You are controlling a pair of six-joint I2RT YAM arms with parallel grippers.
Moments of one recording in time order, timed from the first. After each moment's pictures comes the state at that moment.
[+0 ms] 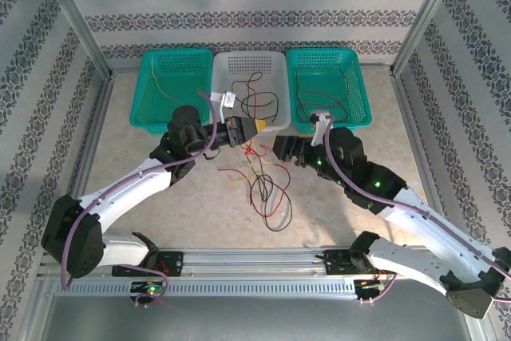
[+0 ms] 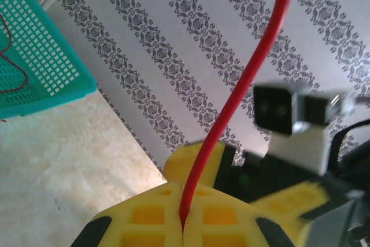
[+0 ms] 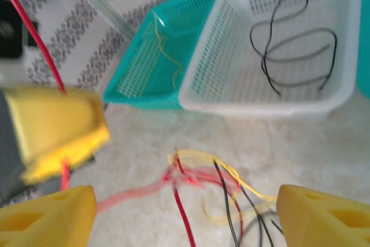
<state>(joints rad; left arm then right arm) -0.56 1.30 0.89 0.43 0.66 -0.90 0.78 0.89 0.92 -0.43 0.06 0.69</state>
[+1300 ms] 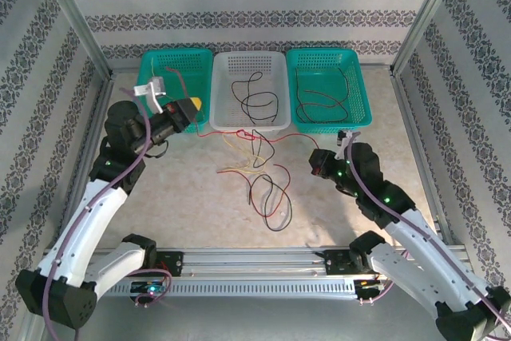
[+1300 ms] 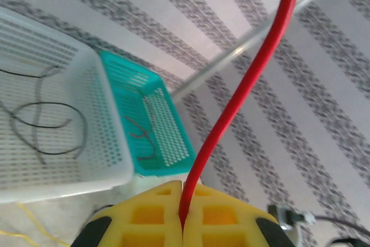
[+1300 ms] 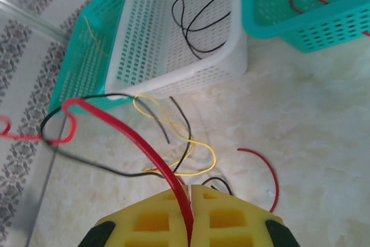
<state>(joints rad) -0.22 0.95 0.97 -0.13 0.43 -0.79 0.50 0.69 0.65 -0.45 -0.07 0.80</state>
